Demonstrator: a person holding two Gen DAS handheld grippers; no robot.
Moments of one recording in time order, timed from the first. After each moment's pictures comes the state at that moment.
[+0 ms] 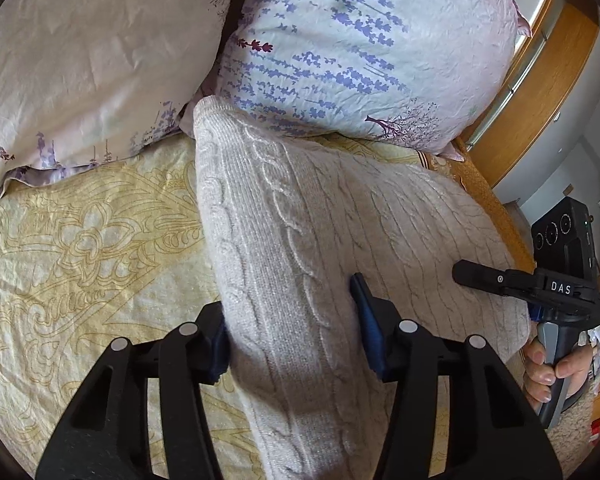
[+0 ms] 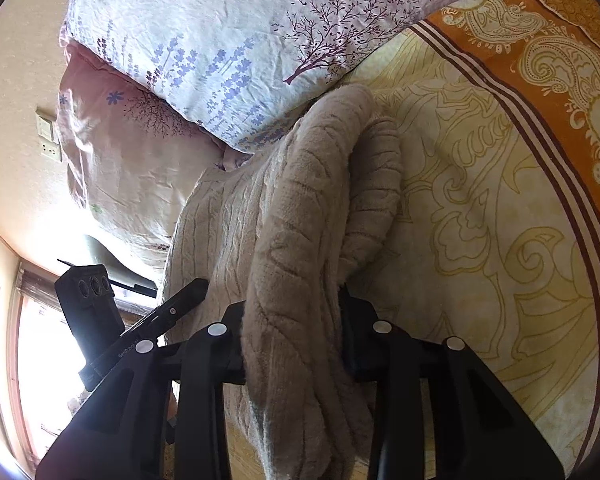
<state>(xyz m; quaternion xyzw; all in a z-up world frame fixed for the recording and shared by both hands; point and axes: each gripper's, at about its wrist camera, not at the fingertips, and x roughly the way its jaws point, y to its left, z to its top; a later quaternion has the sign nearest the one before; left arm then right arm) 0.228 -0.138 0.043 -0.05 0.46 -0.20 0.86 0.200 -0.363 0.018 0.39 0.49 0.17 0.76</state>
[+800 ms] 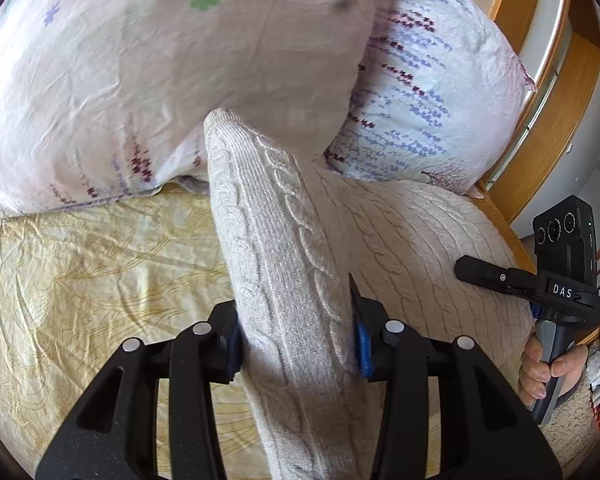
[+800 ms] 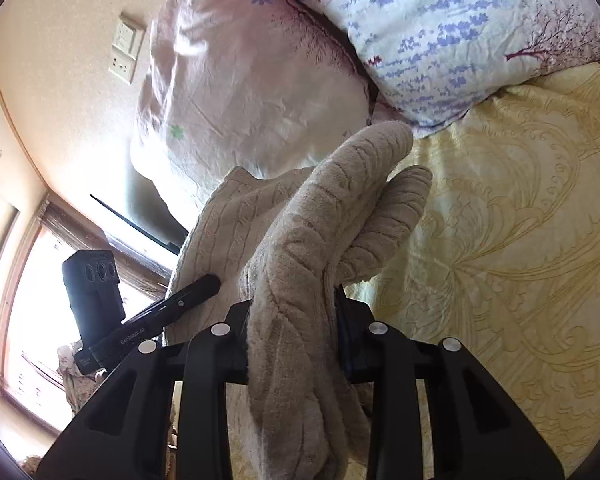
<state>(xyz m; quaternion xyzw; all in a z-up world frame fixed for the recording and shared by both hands) 0.147 0.019 0.083 -0.08 0.41 -0.14 0.90 0.210 -0.224 0.053 0.31 0.46 0.28 0.79</state>
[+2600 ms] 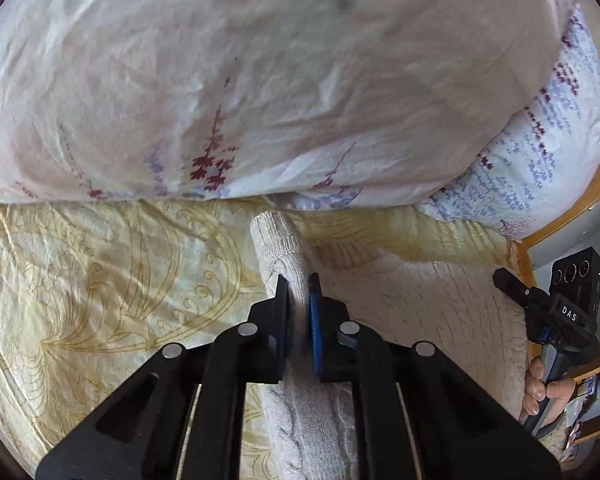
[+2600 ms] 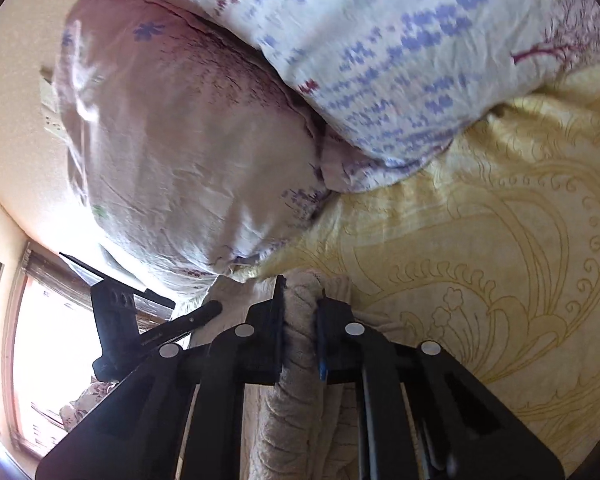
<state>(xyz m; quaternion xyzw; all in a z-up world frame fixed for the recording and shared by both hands) 0.264 0.083 0.050 -0.16 0.47 -0.11 0.86 0.290 -0.248 0.042 0.37 0.45 0.22 0.78</state>
